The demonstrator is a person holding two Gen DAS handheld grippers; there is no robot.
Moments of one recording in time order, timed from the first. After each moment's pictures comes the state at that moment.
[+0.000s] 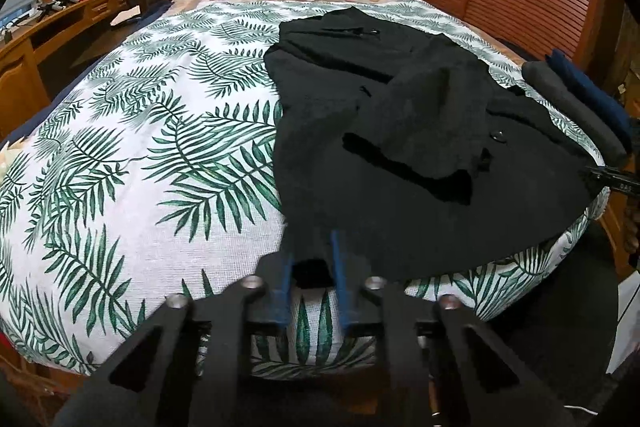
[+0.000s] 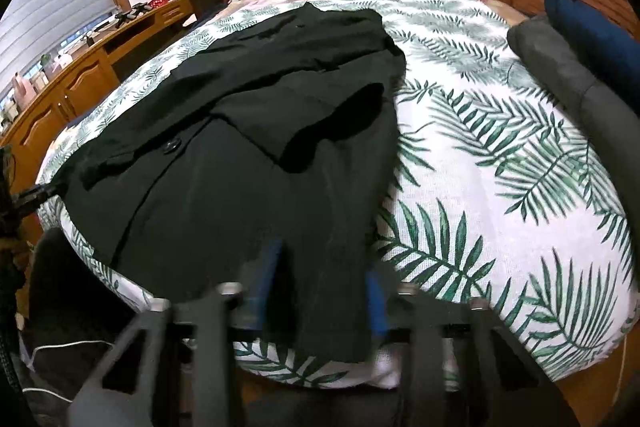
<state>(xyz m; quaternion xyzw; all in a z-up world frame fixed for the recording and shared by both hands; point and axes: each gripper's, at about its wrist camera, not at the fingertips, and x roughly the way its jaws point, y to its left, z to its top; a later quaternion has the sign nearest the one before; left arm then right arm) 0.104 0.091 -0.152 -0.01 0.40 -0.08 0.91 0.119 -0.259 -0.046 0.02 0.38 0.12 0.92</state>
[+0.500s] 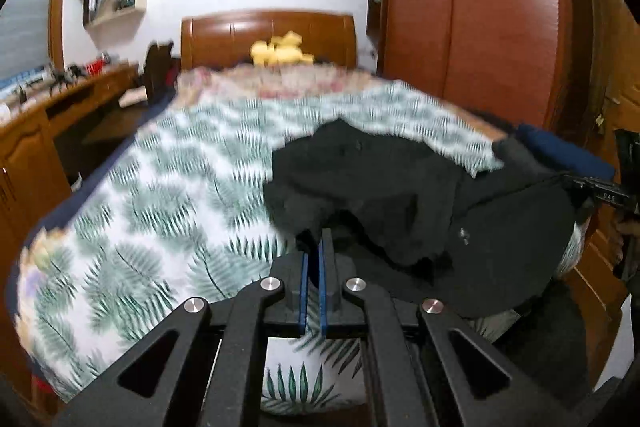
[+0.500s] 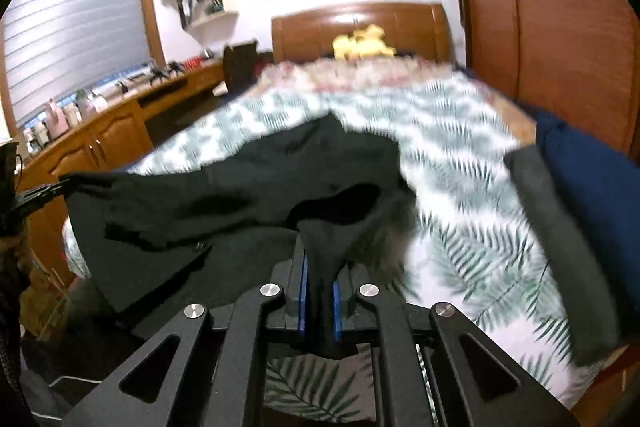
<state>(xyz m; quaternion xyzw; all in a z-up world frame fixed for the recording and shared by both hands) 0.060 0.087 -0.011 0.00 0.25 -0.09 0.96 0.070 -0.263 0.068 0.01 0.23 0.15 0.96</state>
